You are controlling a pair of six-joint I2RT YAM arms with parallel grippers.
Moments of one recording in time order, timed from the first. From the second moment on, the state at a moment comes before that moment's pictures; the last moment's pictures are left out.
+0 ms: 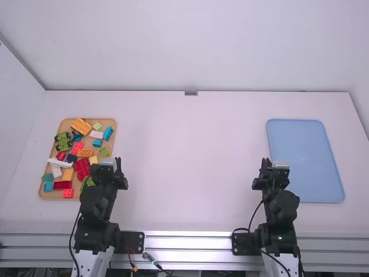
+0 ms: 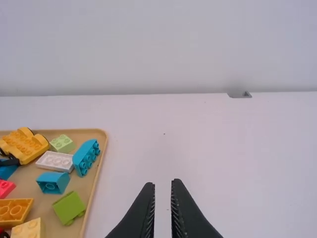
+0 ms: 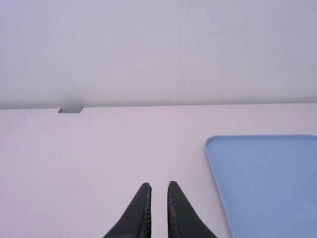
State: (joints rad) left arm 0.00 0.11 0.10 -0.15 0.00 0.00; right arm 0.00 0.09 0.04 -0.08 -0.02 -0.01
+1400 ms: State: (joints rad) left arm 0.33 1.69 1.79 -0.68 0.02 -0.25; right arm 0.01 0.70 0.53 0.18 -0.04 -0.08
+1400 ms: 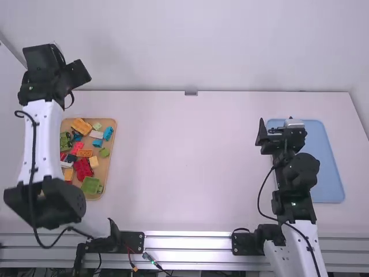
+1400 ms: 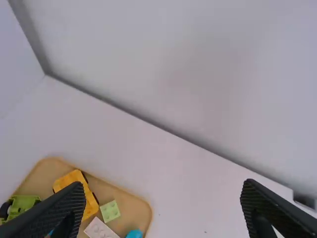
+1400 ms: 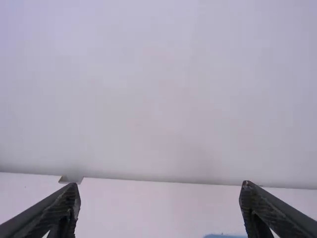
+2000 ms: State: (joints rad) left arm 0.44 2.25 2.10 -0.89 0.00 -0.53; right arm 0.02 0.92 0.63 0.22 -0.04 -0.08
